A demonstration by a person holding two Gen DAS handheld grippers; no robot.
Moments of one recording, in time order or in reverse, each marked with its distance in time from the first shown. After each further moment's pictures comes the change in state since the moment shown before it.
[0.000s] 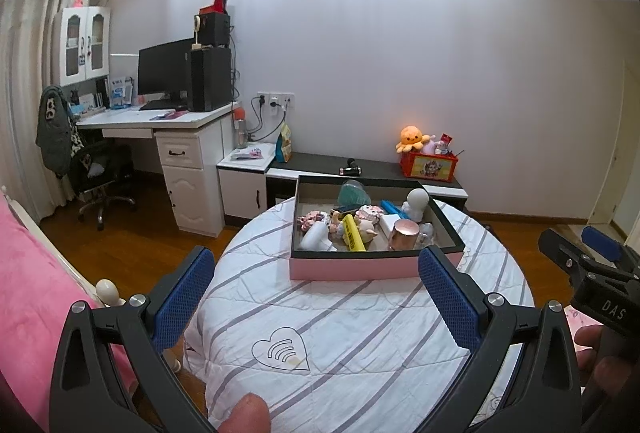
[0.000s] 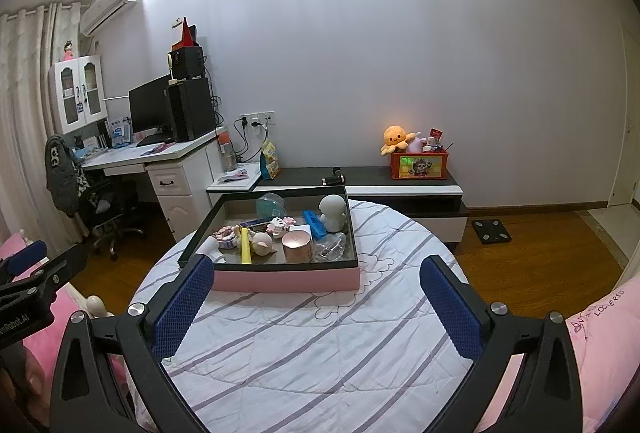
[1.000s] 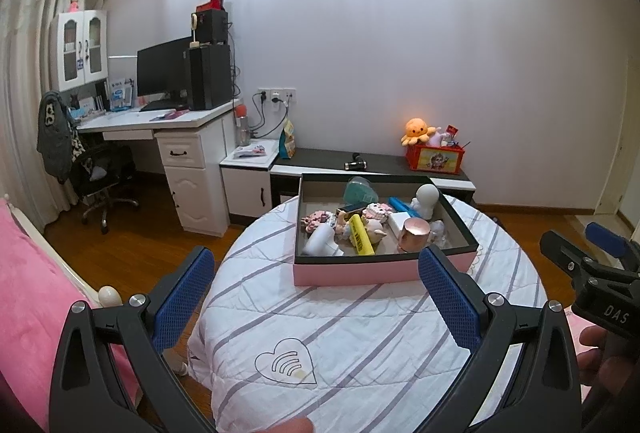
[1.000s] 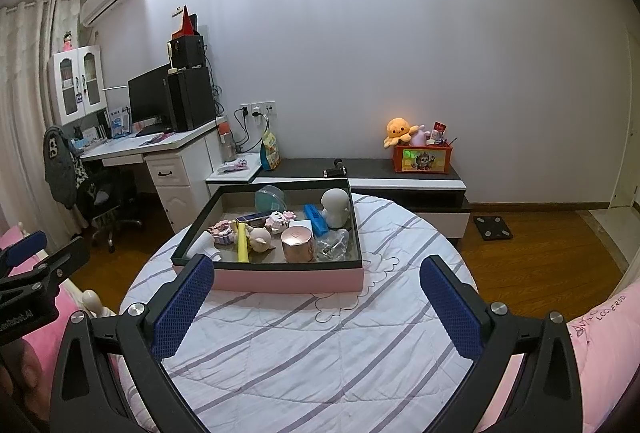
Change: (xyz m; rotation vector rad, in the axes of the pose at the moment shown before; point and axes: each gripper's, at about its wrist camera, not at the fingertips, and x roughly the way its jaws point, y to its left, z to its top) left arm 0.022 -0.002 0.005 0.028 0.020 0.018; right arm 0.026 0.003 0.003 -0.015 0.041 0.000
